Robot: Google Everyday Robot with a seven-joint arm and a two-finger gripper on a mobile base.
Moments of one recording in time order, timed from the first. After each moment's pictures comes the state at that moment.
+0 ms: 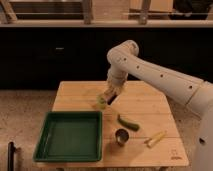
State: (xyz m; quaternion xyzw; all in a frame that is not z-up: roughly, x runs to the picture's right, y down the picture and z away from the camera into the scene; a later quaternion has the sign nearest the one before) arm 0.046 -0.008 0.756 -0.21 -0.14 -0.35 0.90
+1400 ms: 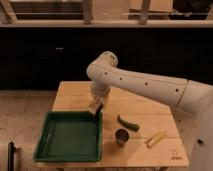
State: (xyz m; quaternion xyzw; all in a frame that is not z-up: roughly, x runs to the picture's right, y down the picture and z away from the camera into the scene) arm -0.034 0.043 0.739 -0.20 -0.17 -0.43 0.87
